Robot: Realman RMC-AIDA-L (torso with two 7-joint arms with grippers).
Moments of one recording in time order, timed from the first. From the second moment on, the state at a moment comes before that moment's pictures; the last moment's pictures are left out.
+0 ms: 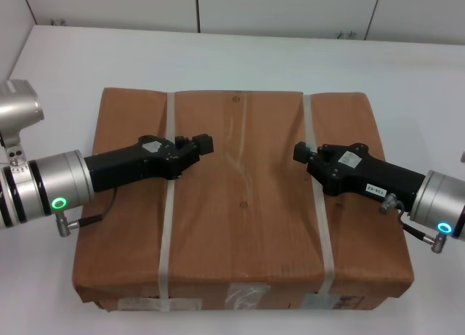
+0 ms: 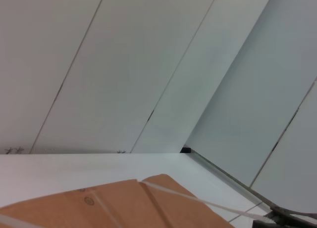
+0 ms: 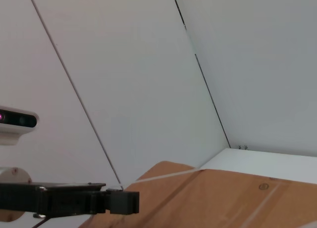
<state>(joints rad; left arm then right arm) -0.67 -2.01 2.85 -0.14 -0.46 1.44 -1.22 0.64 2.08 -0.20 -0.07 -2.15 -1.28 1.02</state>
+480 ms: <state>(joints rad) -0.67 -2.01 2.85 -0.14 -0.46 1.44 -1.22 0.64 2.08 -0.20 -0.07 -2.15 -1.28 1.02</state>
